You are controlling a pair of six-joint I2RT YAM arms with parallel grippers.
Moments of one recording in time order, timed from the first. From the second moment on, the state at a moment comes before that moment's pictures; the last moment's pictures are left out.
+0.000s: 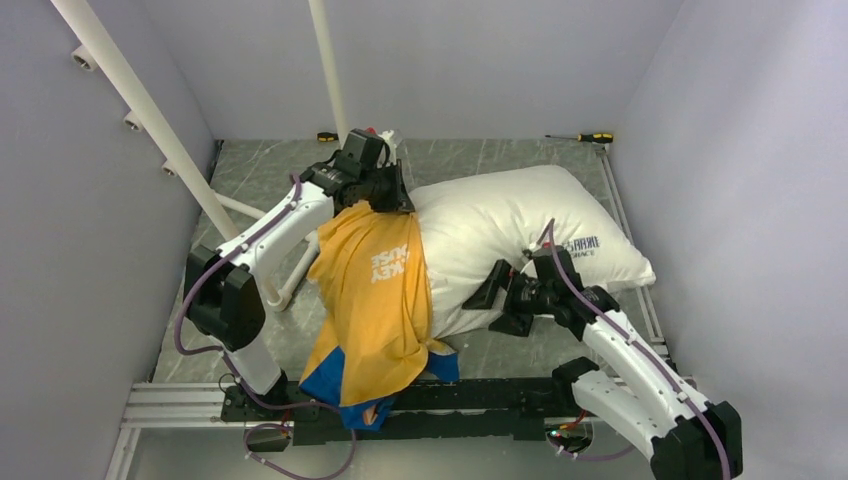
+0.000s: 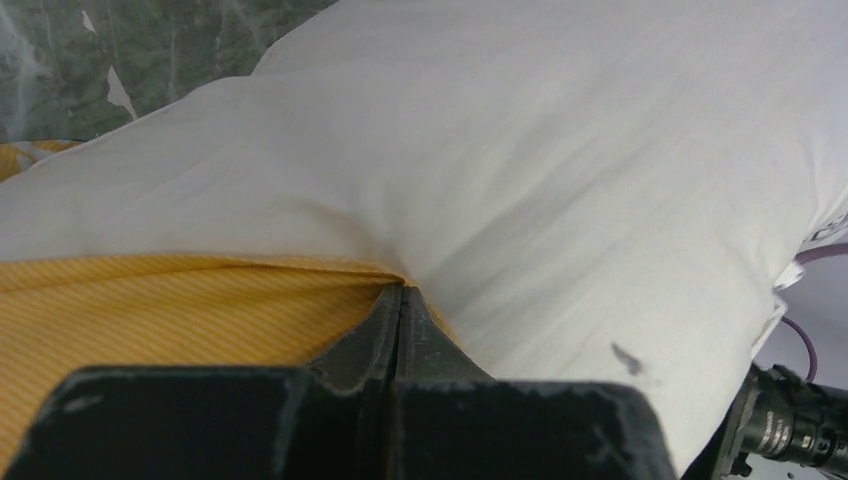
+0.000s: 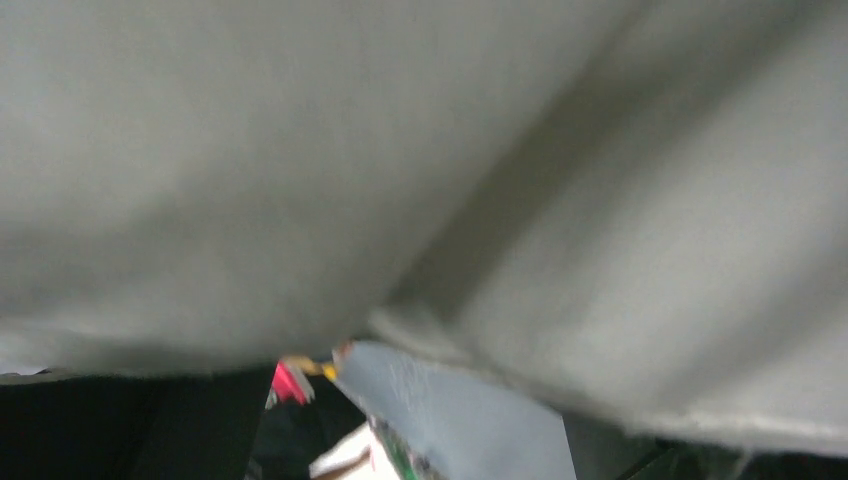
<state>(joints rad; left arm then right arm) -0.53 1.70 1.54 -0.57 0.26 -0.54 0.40 0.82 0.54 -0.65 -0.52 0.94</state>
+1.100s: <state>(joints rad) -0.51 1.84 1.60 -0.37 0.36 -0.63 0.27 1.38 1.53 -0.56 -0.51 0.54</state>
